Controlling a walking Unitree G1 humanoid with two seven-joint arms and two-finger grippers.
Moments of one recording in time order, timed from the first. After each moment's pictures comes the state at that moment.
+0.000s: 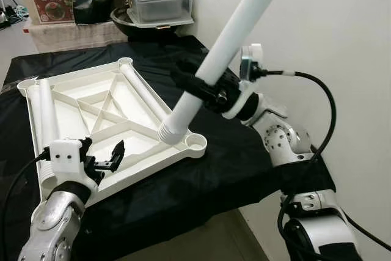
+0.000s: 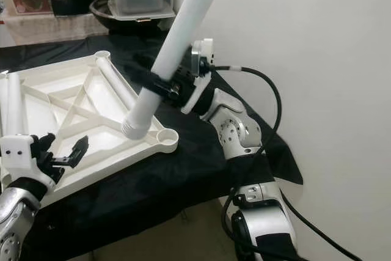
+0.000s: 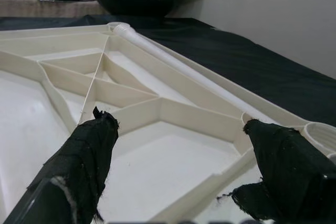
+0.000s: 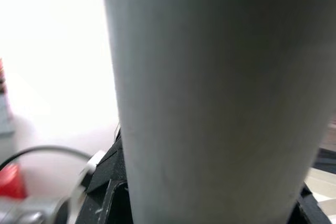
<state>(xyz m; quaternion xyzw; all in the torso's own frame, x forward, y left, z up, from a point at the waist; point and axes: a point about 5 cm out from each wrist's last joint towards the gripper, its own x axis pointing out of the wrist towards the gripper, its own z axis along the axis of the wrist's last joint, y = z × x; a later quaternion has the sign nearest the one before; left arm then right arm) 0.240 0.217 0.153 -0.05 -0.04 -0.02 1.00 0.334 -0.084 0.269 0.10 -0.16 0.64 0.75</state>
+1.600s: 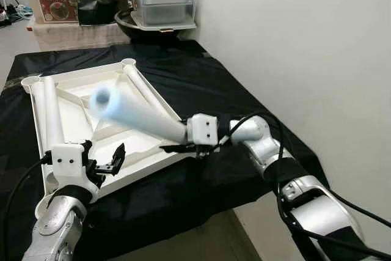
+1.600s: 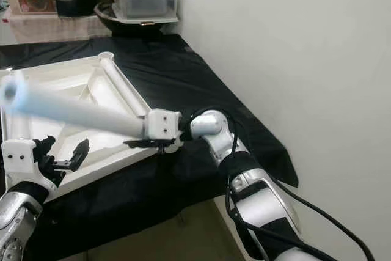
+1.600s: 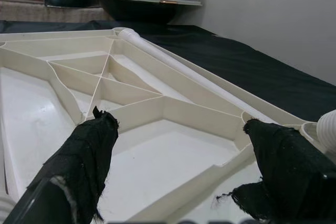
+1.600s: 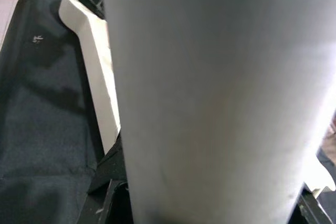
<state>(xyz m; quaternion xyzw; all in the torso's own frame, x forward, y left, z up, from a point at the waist) 0.238 0.212 0.151 -0.04 -0.04 -0.01 1.00 0.344 -0.058 0.190 -0.34 -0.16 0.63 0.68</state>
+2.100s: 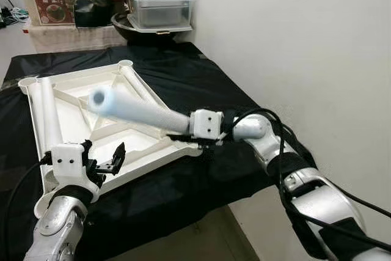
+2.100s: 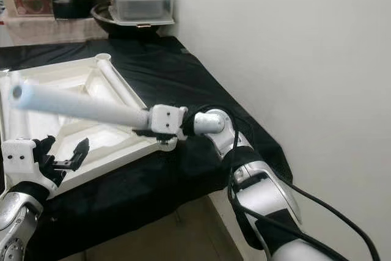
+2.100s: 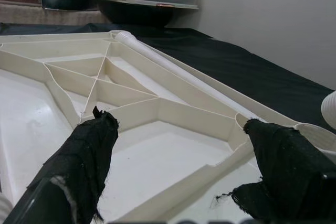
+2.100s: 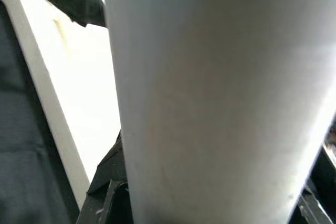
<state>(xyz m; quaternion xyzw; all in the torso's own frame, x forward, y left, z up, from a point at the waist) 0.238 0.211 0.151 -0.04 -0.05 -0.01 1.00 0.363 -0.070 0.198 -0.35 -0.16 0.56 0.74</state>
